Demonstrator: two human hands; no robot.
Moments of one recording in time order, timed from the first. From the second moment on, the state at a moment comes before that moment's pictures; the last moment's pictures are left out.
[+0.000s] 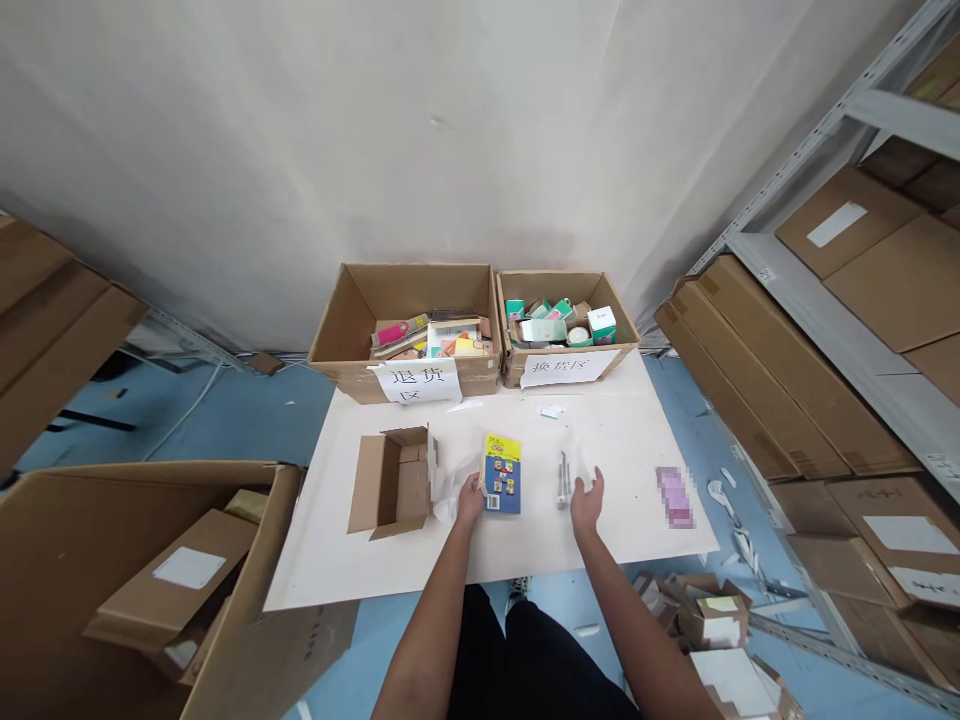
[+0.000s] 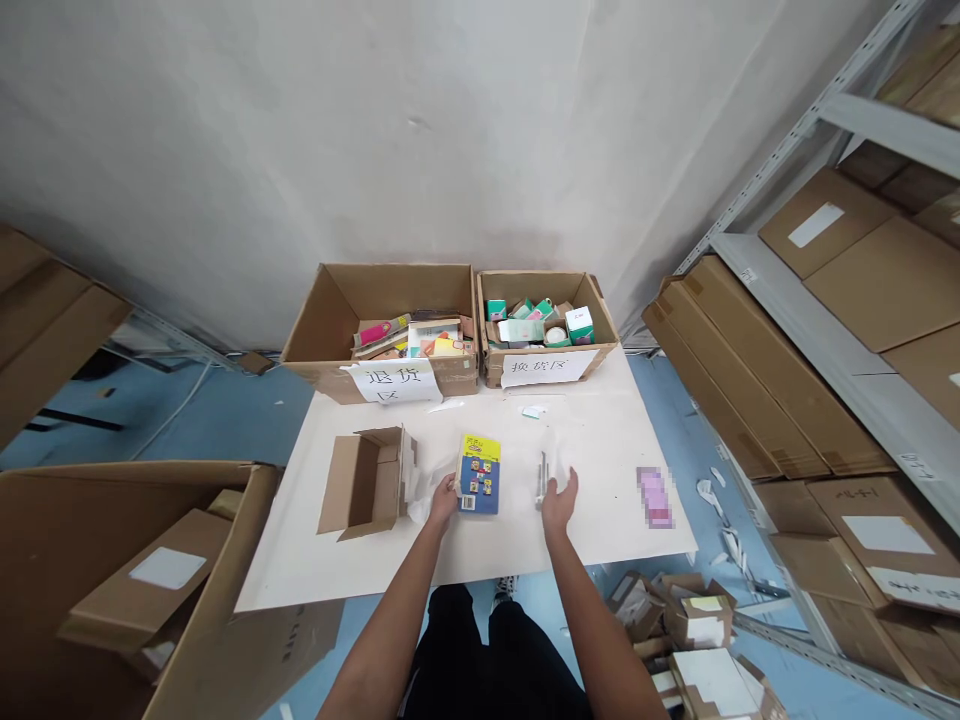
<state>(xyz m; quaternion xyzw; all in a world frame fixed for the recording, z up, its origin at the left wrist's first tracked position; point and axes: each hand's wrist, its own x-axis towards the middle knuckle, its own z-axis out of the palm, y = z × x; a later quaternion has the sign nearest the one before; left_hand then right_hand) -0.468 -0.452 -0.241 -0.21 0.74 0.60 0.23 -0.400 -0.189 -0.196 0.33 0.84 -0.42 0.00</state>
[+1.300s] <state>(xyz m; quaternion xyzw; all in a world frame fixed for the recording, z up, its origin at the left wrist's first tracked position) -0.485 -0.386 0.059 0.14 0.75 0.64 0.00 -0.455 -0.178 0.045 -0.09 0.61 -0.79 0.01</state>
